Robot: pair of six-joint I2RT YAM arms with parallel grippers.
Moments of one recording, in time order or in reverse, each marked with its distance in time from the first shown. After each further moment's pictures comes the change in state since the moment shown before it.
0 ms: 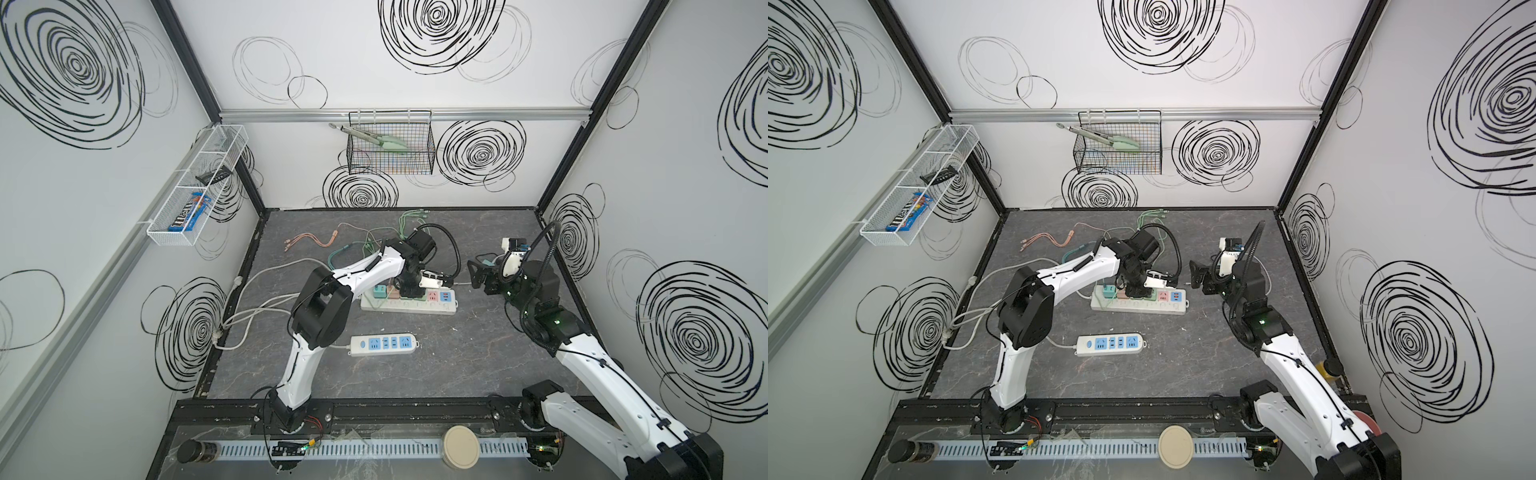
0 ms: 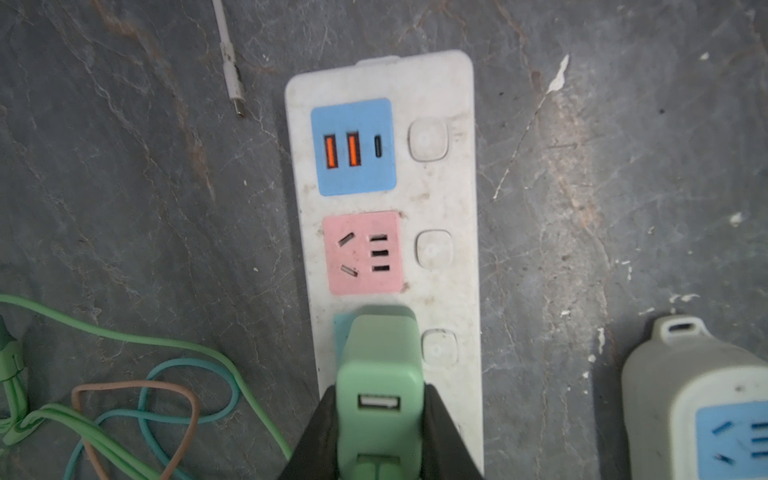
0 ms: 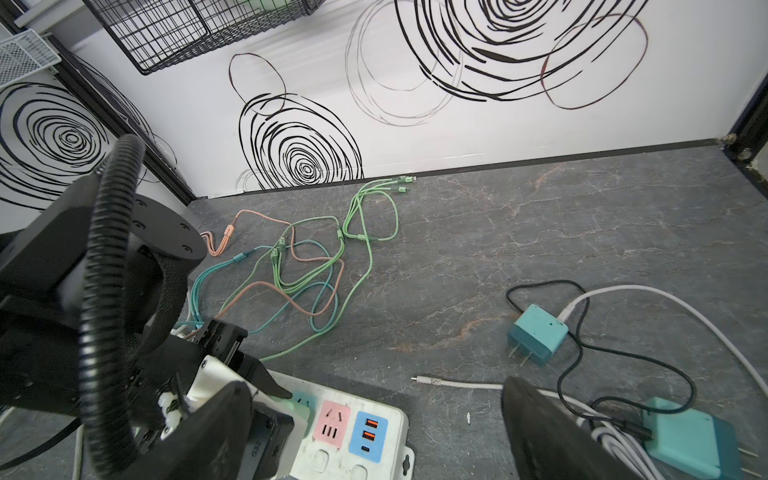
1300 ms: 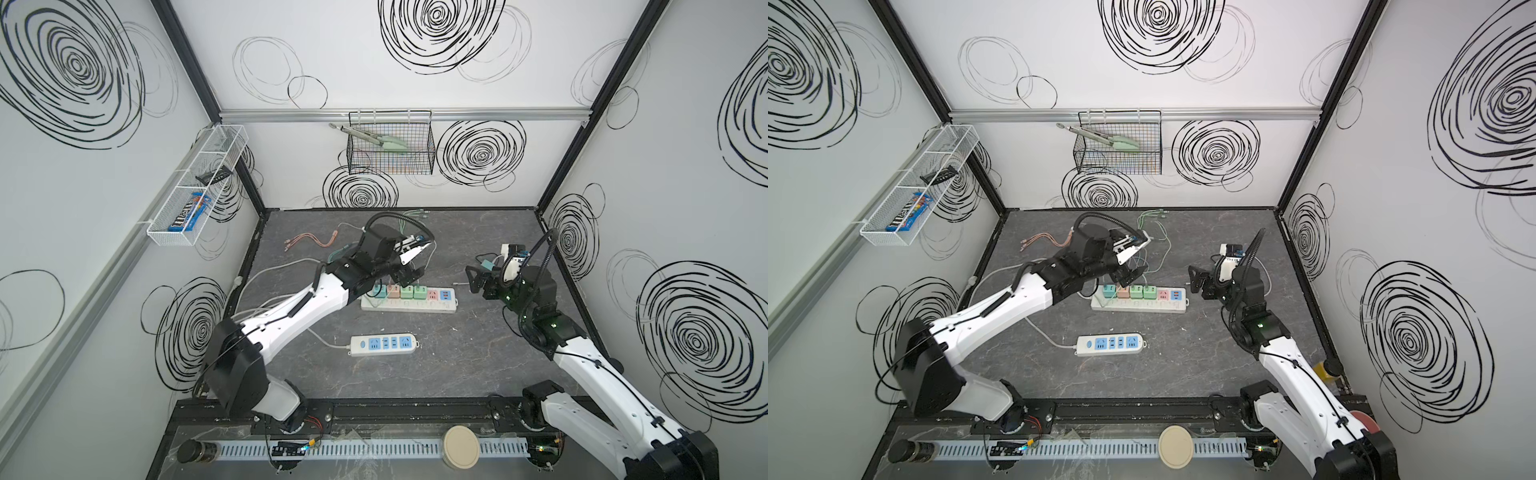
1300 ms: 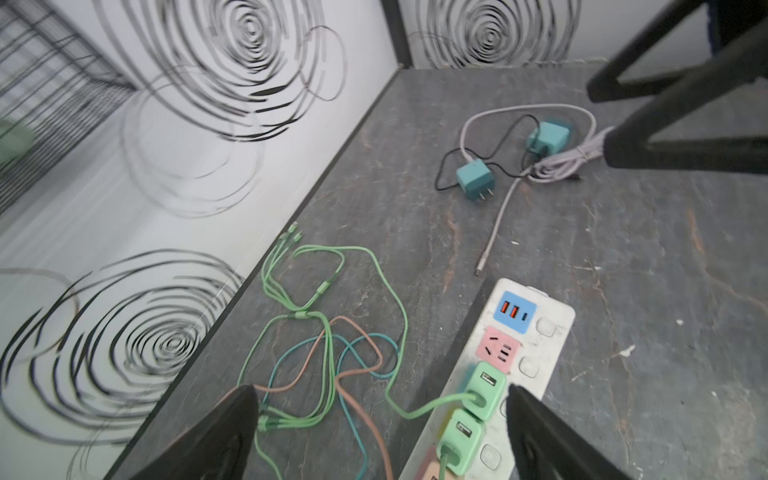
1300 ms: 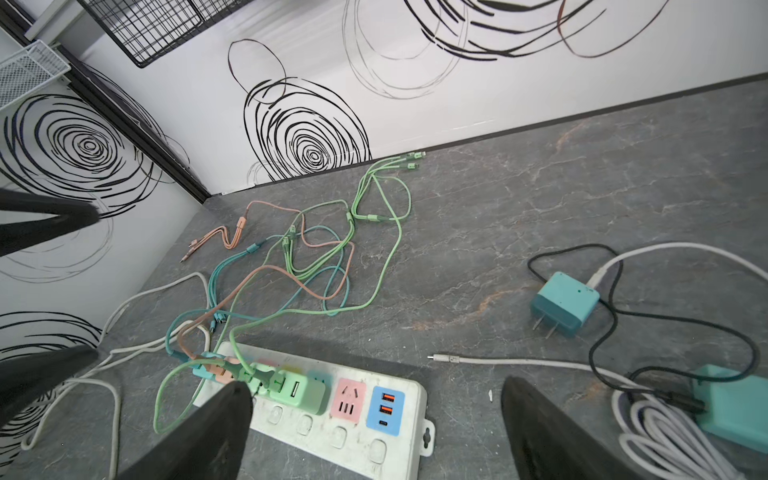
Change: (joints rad) left arm 0.029 -0.716 -0.571 0.720 -0.190 -0.616; right arm -0.019 0.006 -0.076 0.056 -0.069 0.098
